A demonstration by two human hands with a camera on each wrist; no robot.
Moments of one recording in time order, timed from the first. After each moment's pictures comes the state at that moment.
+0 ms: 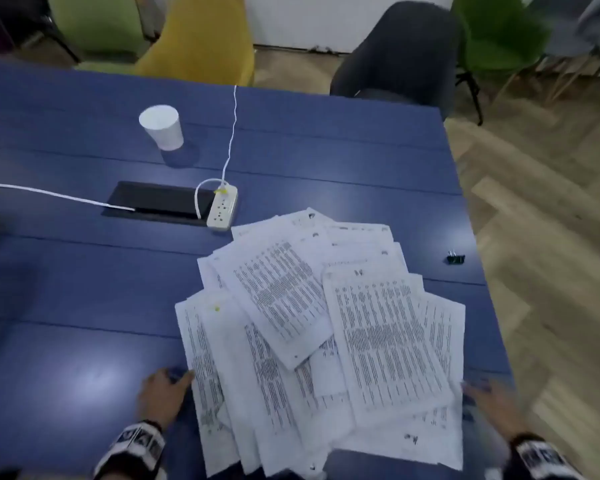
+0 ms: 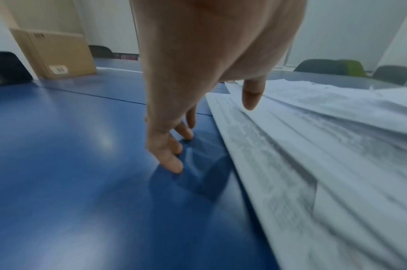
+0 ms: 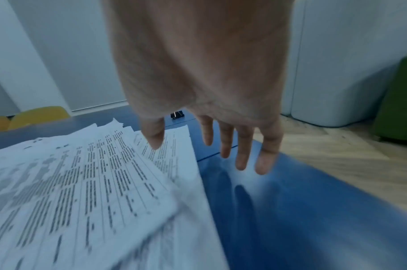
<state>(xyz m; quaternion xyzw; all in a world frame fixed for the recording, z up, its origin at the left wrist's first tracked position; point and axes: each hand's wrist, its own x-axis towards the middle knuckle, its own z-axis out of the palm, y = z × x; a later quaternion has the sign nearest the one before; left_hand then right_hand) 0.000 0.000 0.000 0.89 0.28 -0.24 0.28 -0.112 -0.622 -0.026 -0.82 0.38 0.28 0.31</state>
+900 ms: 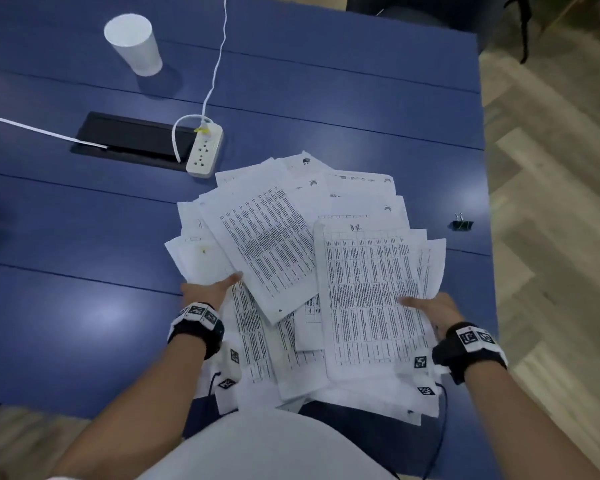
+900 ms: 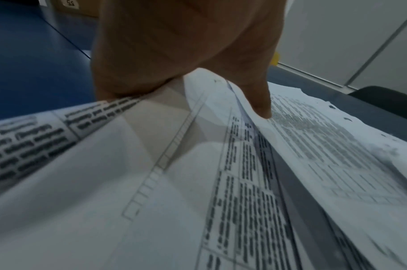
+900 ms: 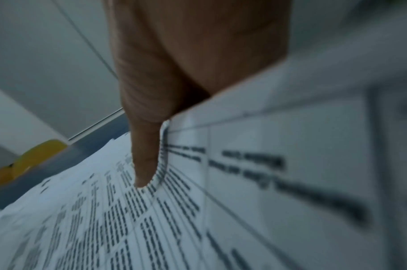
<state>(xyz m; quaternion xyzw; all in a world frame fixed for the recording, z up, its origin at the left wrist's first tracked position) 0.091 -0.145 0.033 0.76 0.49 -0.23 0.37 0.034 -0.558 0.030 -0.74 0.44 0.27 0.44</state>
